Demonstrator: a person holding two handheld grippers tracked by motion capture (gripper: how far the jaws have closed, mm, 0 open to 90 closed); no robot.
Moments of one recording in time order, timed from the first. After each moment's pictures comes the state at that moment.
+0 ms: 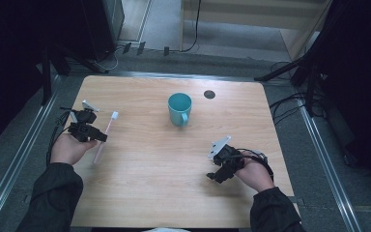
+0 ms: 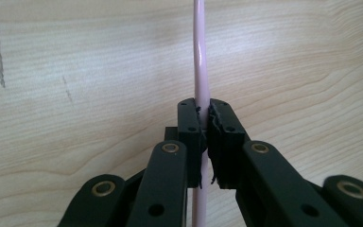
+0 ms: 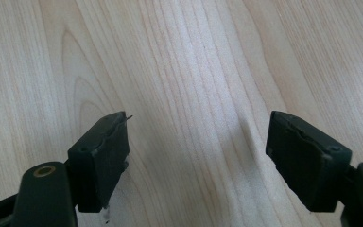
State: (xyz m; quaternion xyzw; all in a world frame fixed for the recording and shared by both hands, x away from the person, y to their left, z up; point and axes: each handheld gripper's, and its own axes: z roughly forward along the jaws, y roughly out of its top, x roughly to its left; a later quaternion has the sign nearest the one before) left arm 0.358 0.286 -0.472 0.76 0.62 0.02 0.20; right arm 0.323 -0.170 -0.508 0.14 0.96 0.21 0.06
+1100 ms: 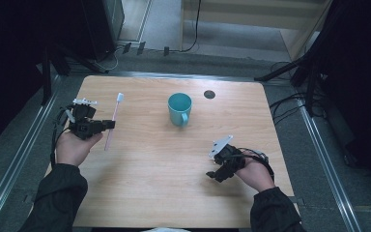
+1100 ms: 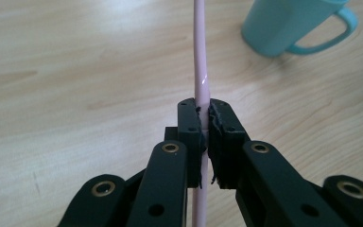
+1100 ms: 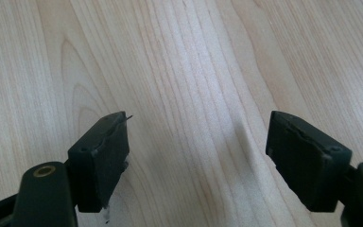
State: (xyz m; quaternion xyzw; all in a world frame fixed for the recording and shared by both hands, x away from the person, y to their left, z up) left arm 0.338 0.268 -0.440 0.74 0.56 0.10 0.37; right arm 0.324 -0.172 -0.505 0.15 0.96 0.23 0.06
